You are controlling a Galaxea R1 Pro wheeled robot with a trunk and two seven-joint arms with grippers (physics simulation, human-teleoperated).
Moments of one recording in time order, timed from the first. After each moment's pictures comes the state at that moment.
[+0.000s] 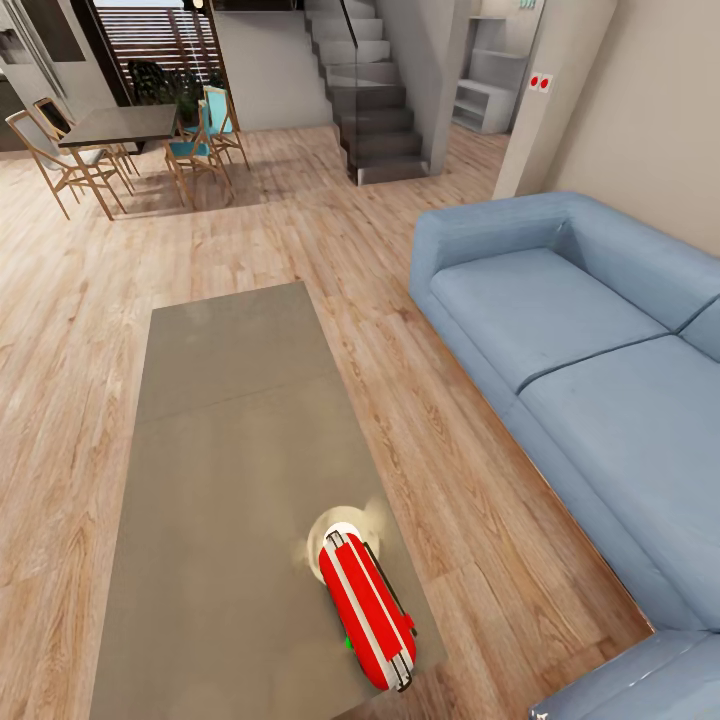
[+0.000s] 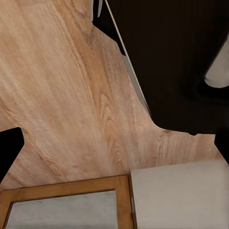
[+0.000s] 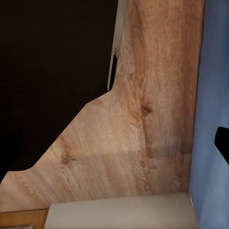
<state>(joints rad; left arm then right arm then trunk) -0.02 0.10 1.41 -0.10 -1.25 -0.07 -0.32 -0.19 -0.11 0.00 0.07 0.12 -0.18 0.07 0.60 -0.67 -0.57</state>
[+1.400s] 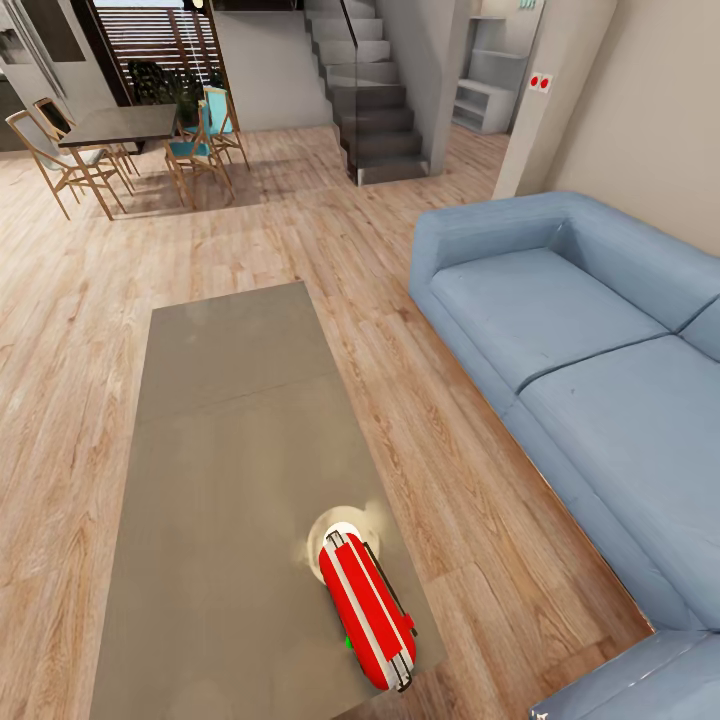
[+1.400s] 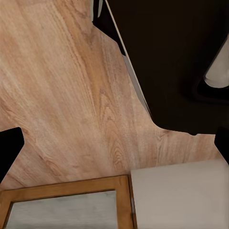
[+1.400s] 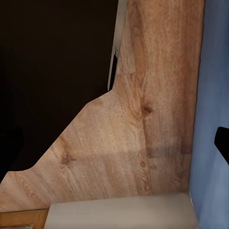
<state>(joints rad) -0.02 0.10 1.41 -0.10 -1.25 -0.07 -0.32 -0.19 -0.11 0.00 0.07 0.12 -0.18 0.07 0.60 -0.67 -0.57</state>
